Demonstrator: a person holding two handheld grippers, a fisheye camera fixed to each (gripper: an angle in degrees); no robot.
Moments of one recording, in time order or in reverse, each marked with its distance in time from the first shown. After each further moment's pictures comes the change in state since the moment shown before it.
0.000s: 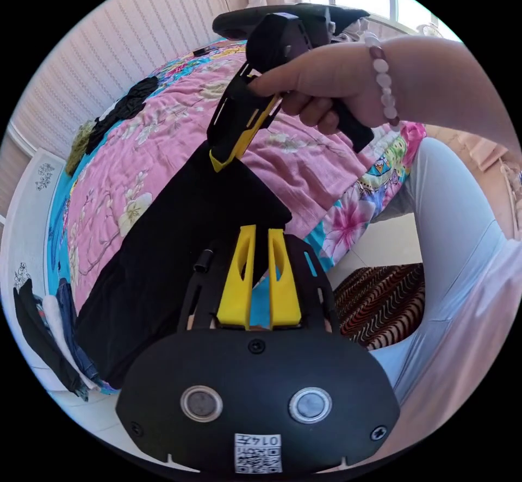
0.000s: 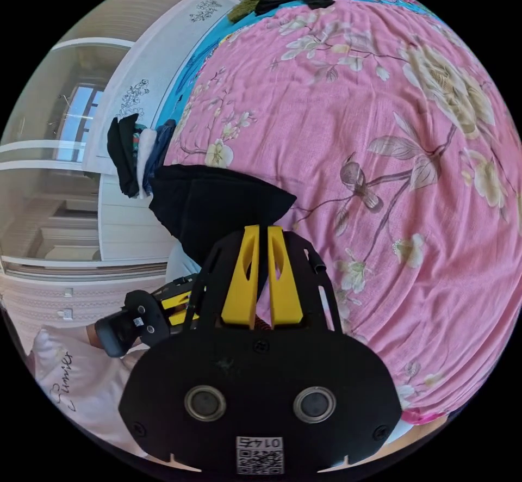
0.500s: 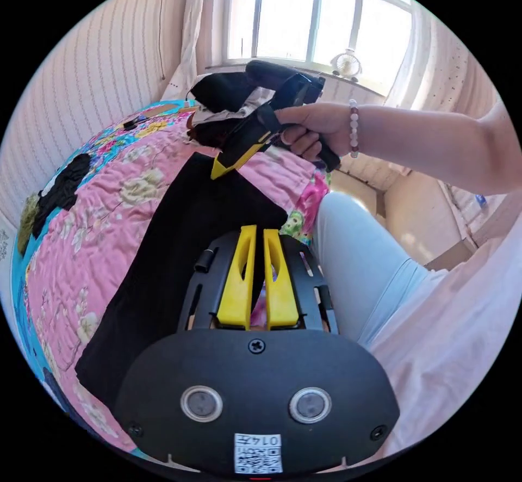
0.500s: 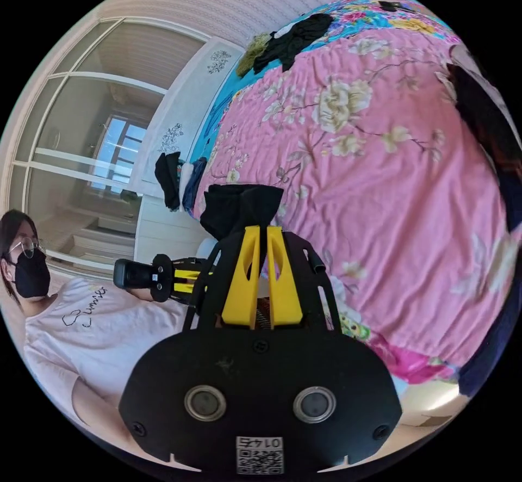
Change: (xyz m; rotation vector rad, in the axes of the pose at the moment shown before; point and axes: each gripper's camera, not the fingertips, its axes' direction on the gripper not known) left arm 0.046 -0.076 -0.052 0.340 0.405 0.205; right arm 0.116 0.161 -0.192 0.233 -0.064 0.086
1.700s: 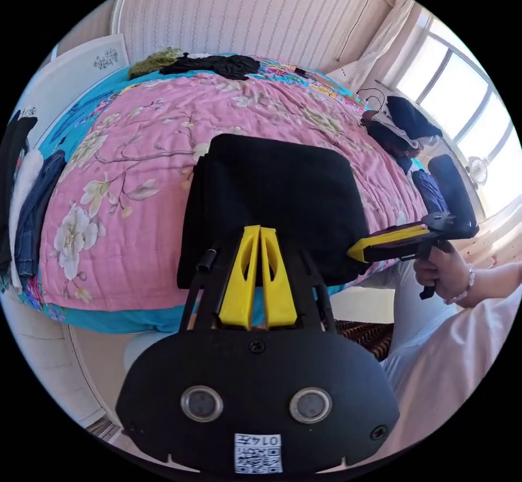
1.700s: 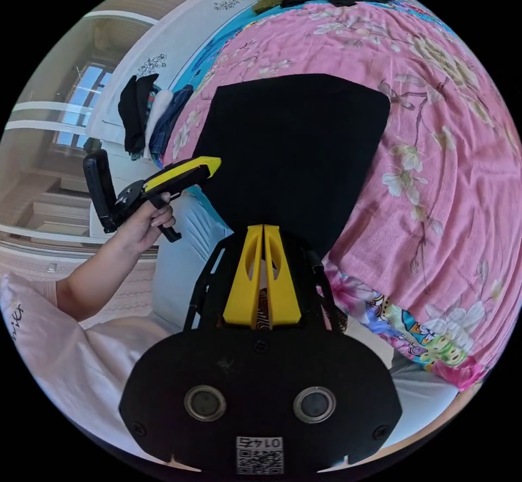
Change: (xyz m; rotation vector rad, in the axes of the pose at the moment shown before) left arm -0.225 0.176 -0.118 -0.065 -0.338 -0.705; right arm -0.058 0.049 0.185 -0.196 0.162 -0.201
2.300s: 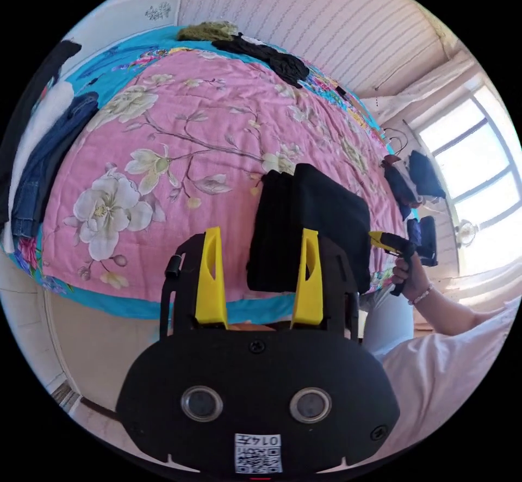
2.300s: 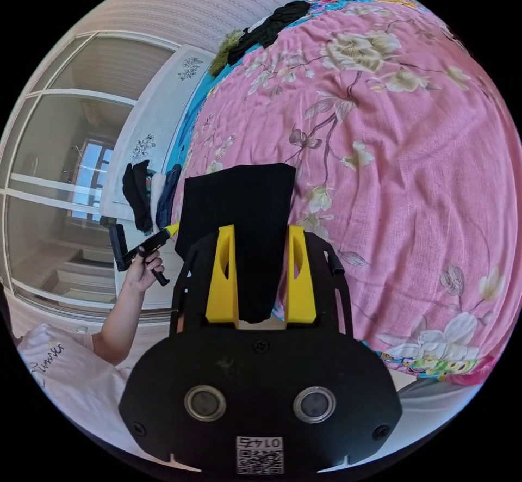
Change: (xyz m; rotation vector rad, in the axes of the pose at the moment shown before) left arm -0.146 -0.006 -0.040 0.055 0.218 -0.285; right arm 0.079 -0.015 -0.011 0.239 -0.163 0.299
